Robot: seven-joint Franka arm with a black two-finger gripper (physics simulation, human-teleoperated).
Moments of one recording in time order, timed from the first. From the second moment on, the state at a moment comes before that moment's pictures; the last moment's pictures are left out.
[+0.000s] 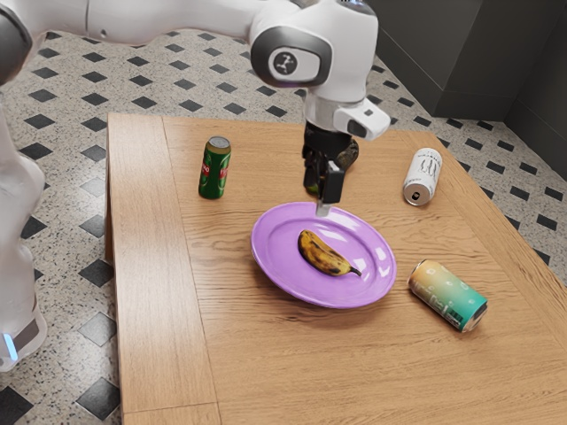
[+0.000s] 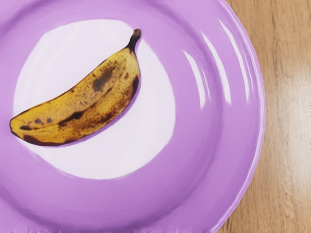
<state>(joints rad) -0.31 -0.15 0.08 -1.80 -0.04 1.74 -0.16</state>
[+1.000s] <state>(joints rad) -0.70 -0.23 0.27 -1.99 0.10 1.90 0.33</state>
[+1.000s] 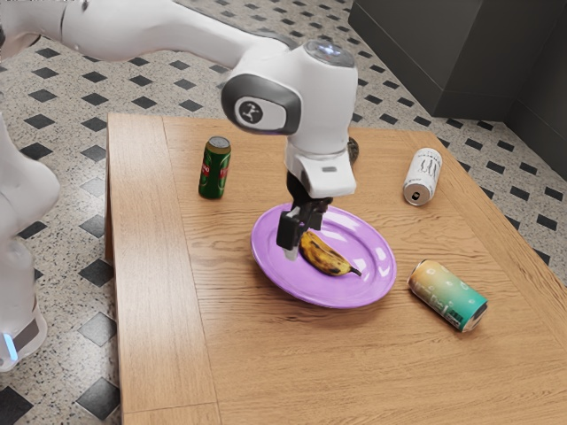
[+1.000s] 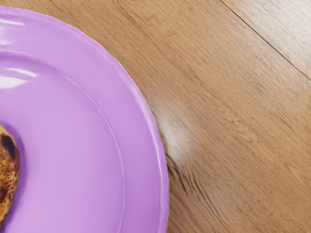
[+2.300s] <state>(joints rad) -0.91 -0.07 0.69 -1.97 0.07 2.02 0.85</state>
